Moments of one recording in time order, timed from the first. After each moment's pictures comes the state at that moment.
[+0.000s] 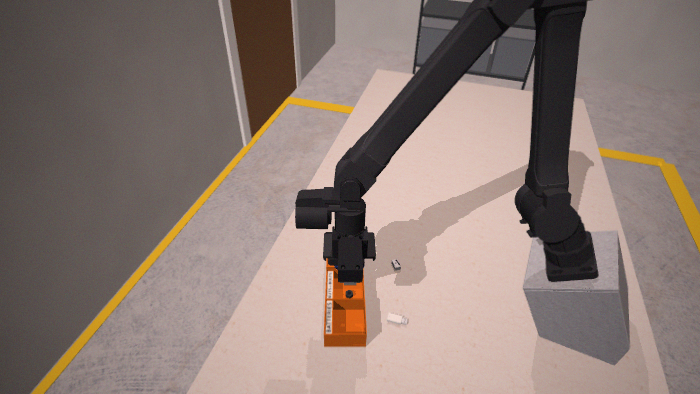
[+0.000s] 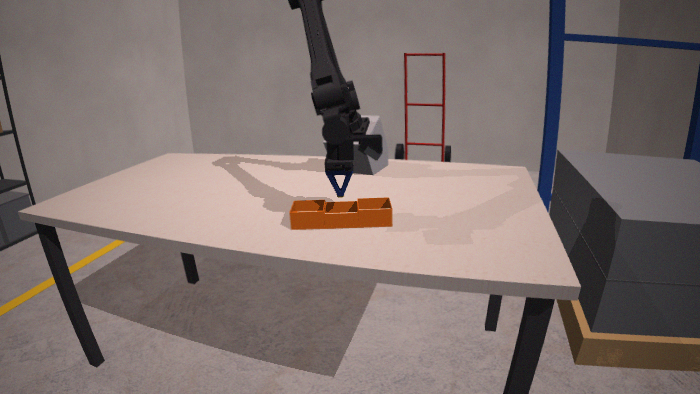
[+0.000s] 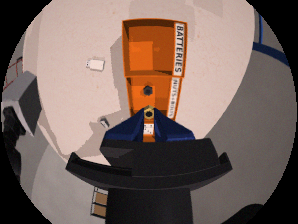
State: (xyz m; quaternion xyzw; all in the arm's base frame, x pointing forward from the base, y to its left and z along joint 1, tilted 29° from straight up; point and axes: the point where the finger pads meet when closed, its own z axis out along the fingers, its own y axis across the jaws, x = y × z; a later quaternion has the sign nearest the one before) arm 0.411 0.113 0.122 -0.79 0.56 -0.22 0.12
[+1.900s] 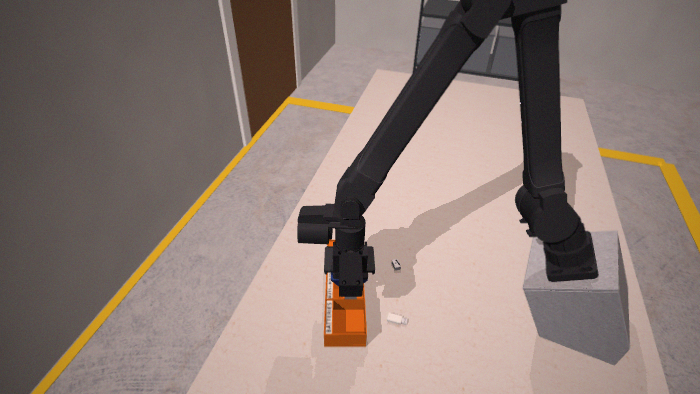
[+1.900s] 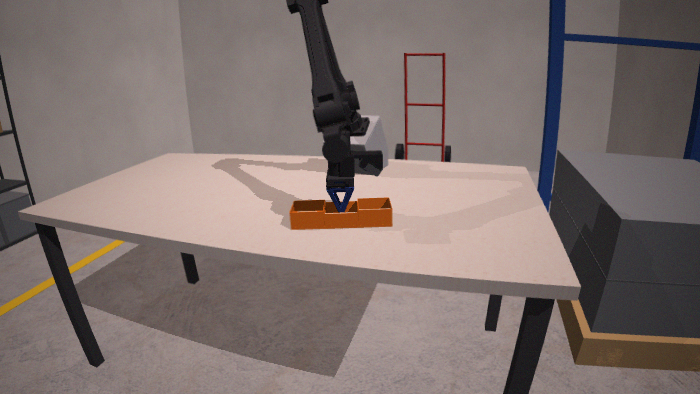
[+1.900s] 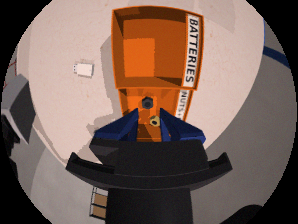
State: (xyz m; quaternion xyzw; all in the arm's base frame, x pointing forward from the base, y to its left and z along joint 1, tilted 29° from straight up) arm 0.431 0.111 0.085 -0.79 0.56 -0.23 0.12
